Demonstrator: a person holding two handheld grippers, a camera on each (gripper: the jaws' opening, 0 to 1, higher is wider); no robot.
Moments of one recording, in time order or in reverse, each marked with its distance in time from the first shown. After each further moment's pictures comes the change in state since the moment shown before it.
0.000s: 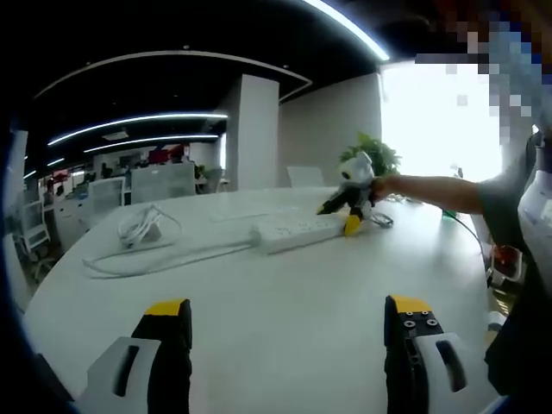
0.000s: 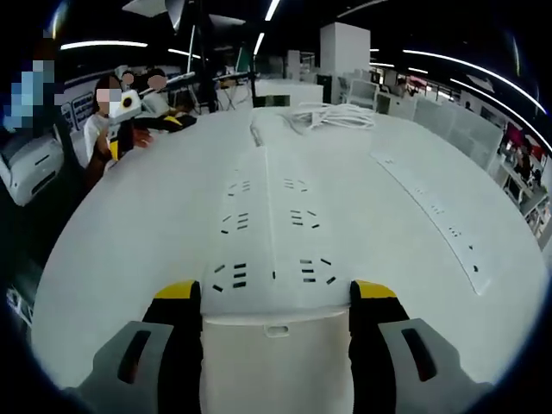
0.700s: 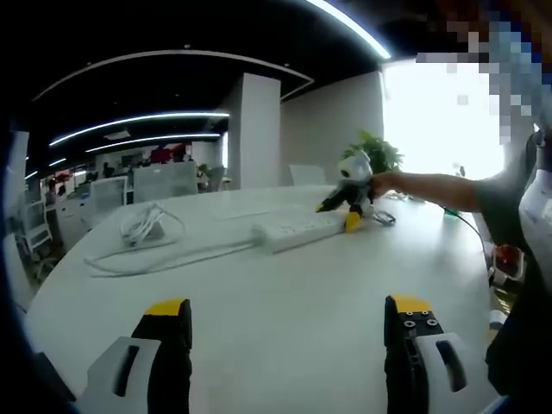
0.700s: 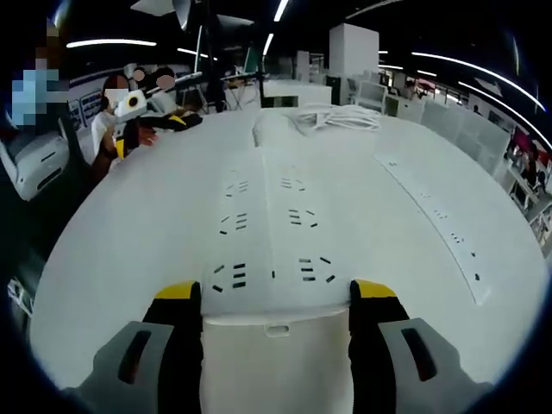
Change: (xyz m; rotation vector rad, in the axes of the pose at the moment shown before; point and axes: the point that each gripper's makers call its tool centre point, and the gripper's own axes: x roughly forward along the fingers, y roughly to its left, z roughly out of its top) left arm -0.003 0.003 -0.003 -0.002 0.007 0.015; right arm -0.001 -0.004 0.000 -0.018 0.000 0.031
